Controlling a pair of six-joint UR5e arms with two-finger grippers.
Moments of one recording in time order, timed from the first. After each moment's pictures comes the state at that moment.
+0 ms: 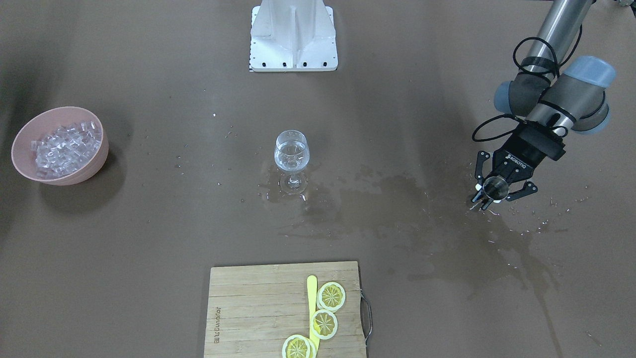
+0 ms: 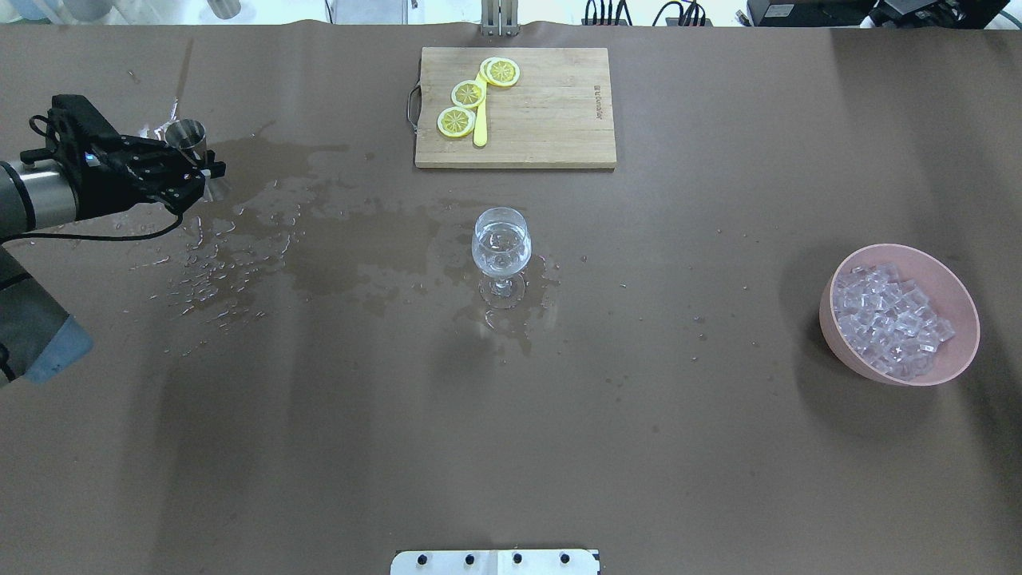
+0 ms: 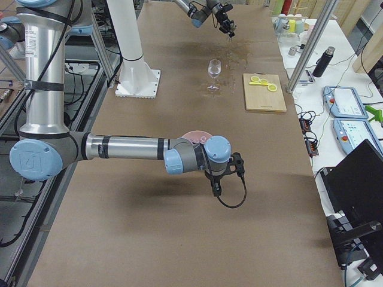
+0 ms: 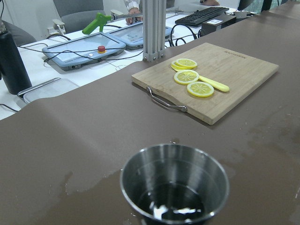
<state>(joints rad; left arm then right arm) -0.91 -1.80 -1.37 -3.09 -1.85 -0.49 1.46 -1.65 1.63 -1.35 2.45 0.02</state>
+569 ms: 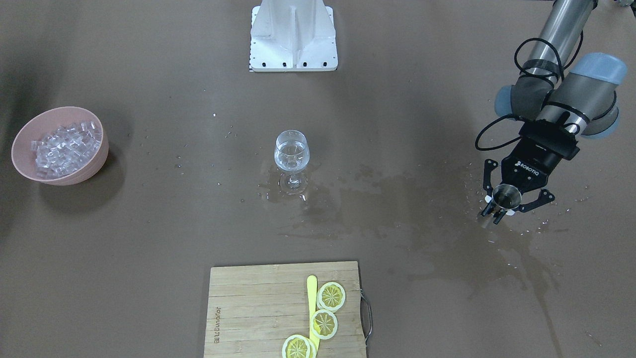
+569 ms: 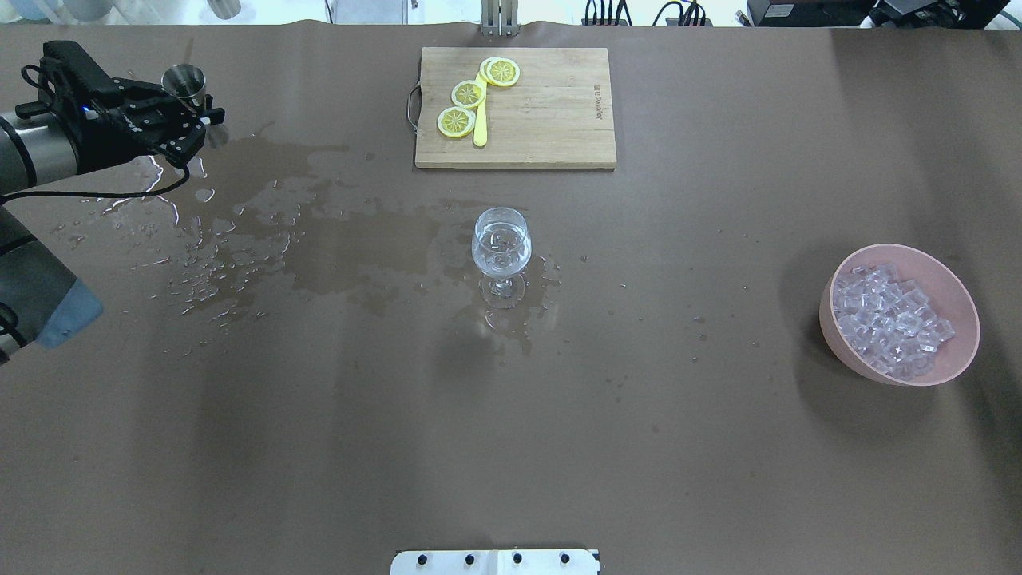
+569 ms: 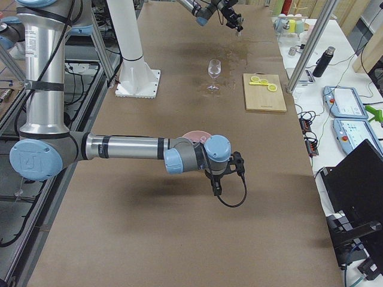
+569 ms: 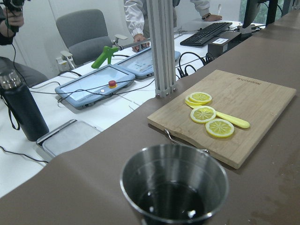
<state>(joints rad) -0.94 -1.85 -1.40 -3.05 -1.77 -0.37 1.46 -1.64 1.63 -1.35 2.45 0.02</state>
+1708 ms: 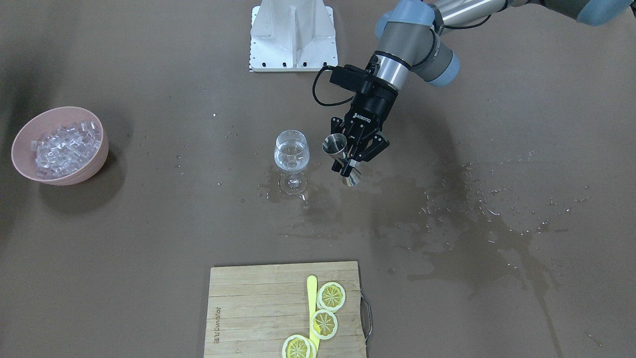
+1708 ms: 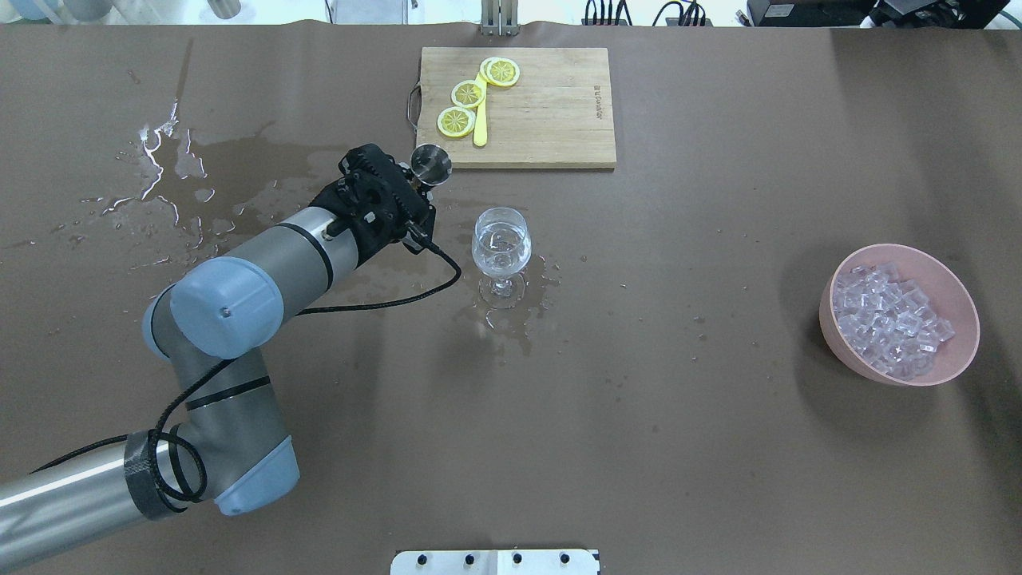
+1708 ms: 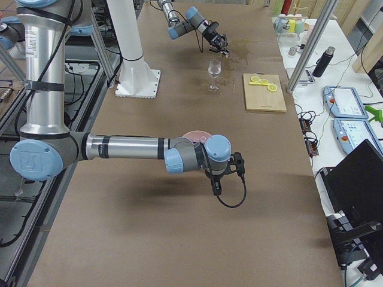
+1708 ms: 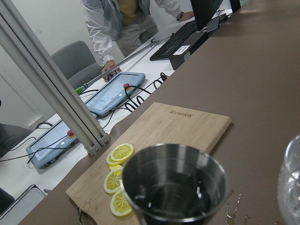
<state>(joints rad) -0.48 -2.07 -1.70 -2.42 -1.19 -0.14 1.46 -1.64 1.63 -1.35 2.45 0.06</state>
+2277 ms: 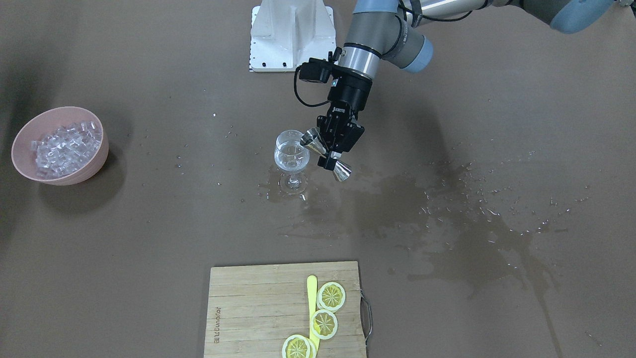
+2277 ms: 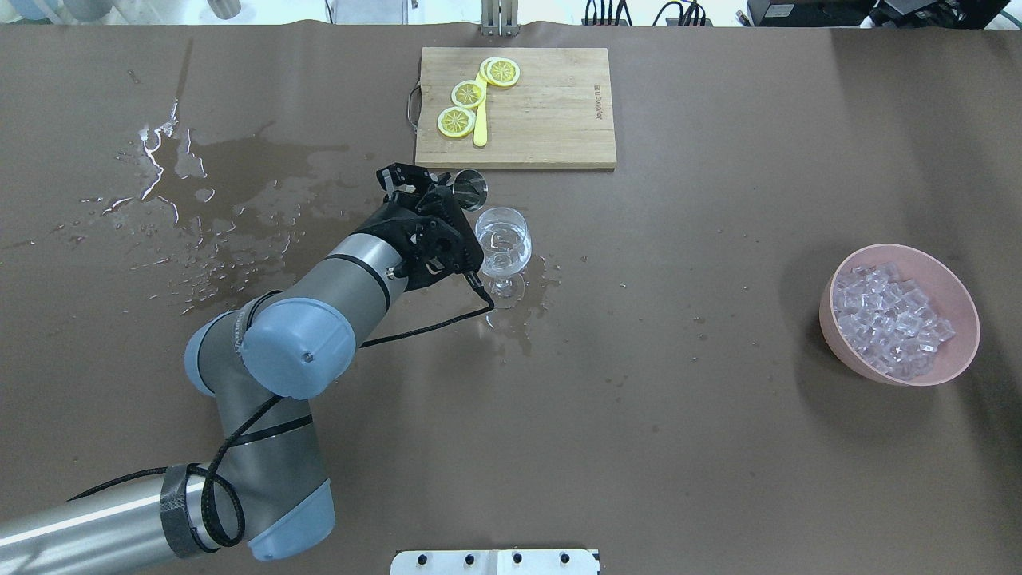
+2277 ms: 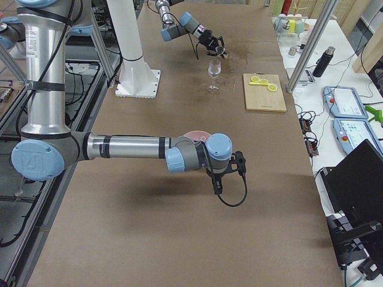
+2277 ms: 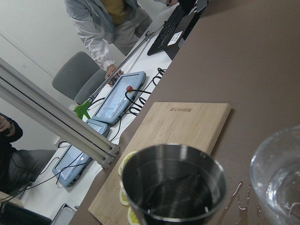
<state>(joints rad) -0.40 -2.13 -1.71 -2.27 -1.01 0.13 1.46 -1.63 1.63 -1.35 2.45 0.07</state>
